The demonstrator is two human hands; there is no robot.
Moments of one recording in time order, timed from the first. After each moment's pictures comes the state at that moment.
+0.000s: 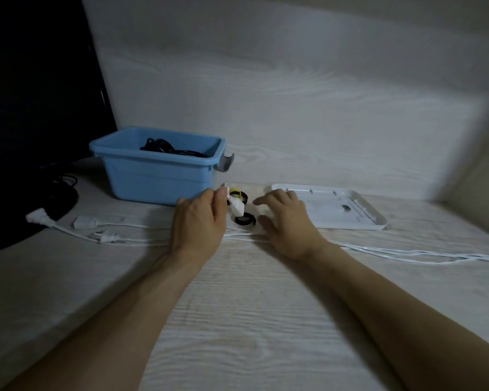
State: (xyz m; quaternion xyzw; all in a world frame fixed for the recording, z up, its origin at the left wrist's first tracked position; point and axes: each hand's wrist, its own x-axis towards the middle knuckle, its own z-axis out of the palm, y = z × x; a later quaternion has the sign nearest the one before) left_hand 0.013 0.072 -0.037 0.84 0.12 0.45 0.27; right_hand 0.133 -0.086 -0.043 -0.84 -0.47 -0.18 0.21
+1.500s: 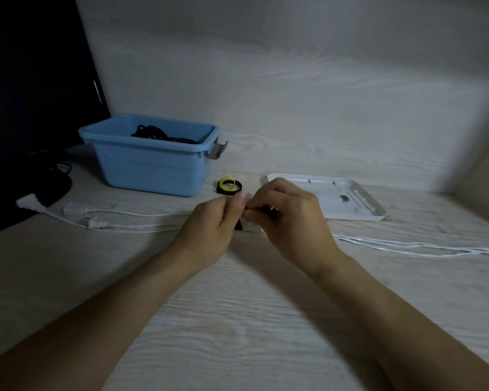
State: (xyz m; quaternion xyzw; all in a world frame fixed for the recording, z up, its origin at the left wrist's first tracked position) left_hand -0.004 0.027 -0.030 0.86 0.02 0.29 0.42; right_hand 0.080 -0.113 -0.014 -0.70 -0.53 -0.26 0.40
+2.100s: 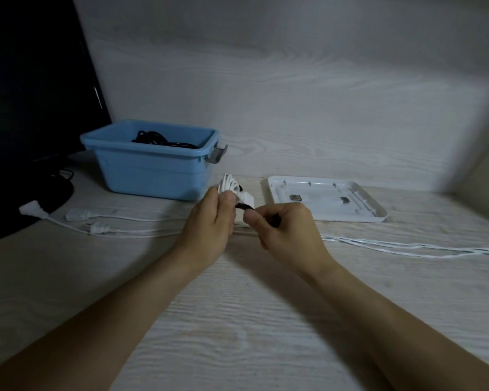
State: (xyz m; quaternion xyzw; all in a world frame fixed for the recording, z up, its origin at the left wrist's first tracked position) left_hand 0.000 0.031 -0.033 0.81 0.06 0.32 0.48; right_hand 0.065 -0.112 -0.017 -0.78 -0.37 -0.02 0.51
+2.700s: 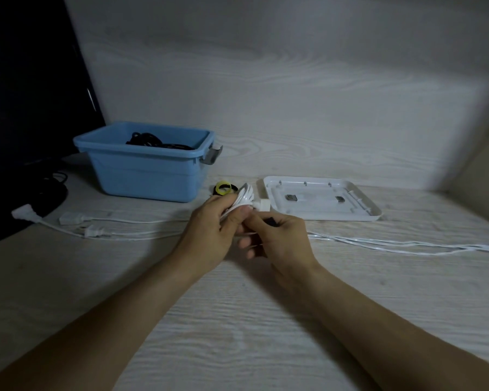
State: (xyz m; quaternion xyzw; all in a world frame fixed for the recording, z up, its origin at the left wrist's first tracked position) left_hand 0.002 0.029 -0.034 0.85 -0.01 0.32 0.42; right_hand 0.049 -0.100 -0.023 -0.61 -0.19 0.18 0.75
